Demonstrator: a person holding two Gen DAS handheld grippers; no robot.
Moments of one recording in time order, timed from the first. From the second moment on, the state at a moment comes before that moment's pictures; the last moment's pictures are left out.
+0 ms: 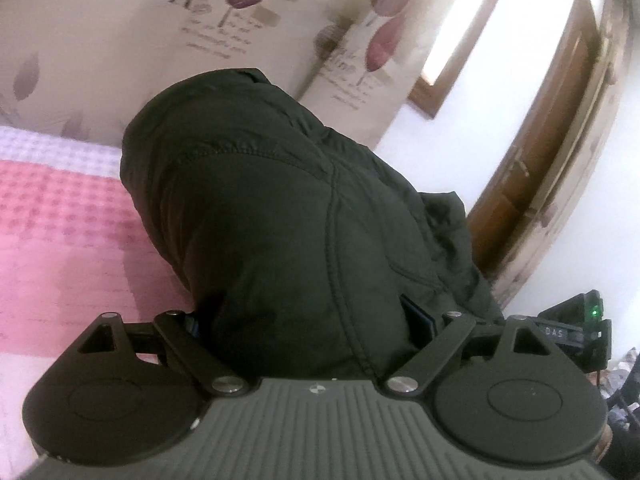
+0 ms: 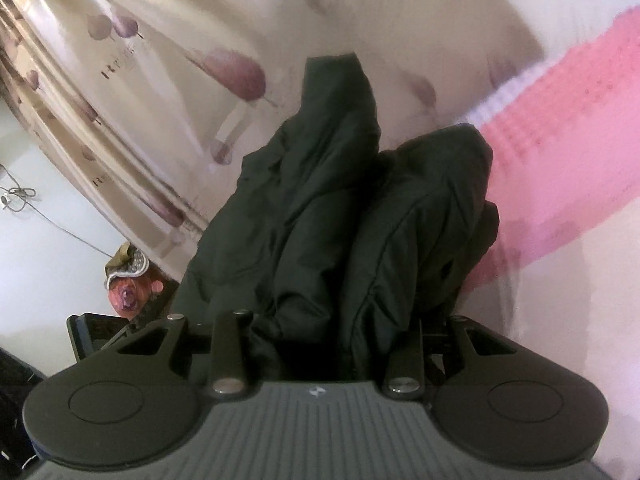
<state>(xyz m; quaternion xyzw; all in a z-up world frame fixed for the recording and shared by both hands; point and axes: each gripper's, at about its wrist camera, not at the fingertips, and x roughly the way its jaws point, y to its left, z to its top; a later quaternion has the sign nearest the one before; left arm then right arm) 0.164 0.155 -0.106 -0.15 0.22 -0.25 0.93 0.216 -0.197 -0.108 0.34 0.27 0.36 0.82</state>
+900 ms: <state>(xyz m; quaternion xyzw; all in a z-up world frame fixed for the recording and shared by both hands) 0.149 0.187 -0.156 -0.12 0.22 -0.17 0.95 0.216 -0.146 -0.165 0.32 0.32 0.32 0.84</state>
